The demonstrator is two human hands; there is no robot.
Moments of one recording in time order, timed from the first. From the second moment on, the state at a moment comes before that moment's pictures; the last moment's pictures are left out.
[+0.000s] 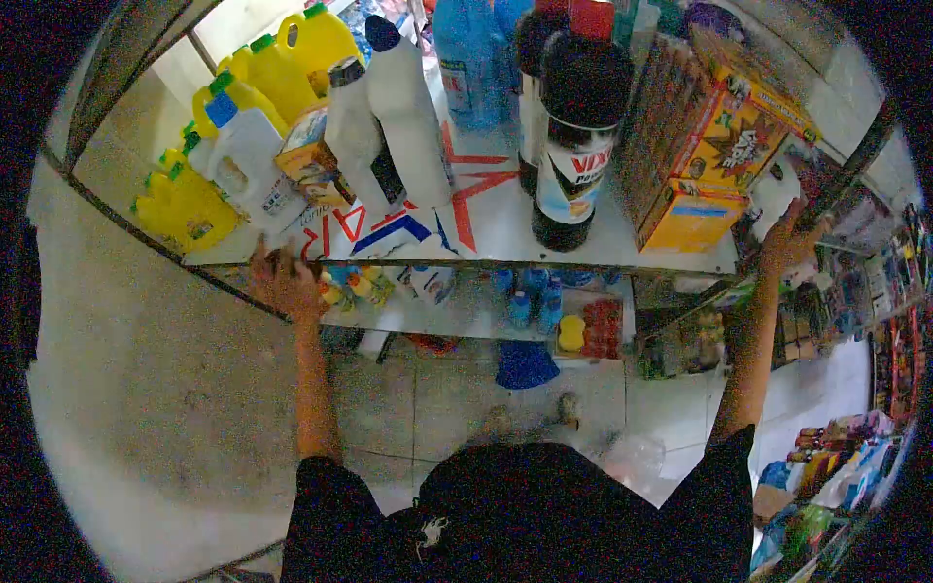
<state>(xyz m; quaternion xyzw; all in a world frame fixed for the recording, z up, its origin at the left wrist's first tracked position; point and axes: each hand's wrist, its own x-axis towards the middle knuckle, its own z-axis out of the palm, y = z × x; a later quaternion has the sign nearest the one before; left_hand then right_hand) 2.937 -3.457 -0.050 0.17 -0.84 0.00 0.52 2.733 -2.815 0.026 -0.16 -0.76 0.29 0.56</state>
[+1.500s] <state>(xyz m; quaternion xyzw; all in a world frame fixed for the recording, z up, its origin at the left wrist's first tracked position) 2.886 -3.423 -0.036 0.02 -0.98 -0.12 0.19 2.730 -2.806 0.020 -0.18 -0.78 0.19 0.57</state>
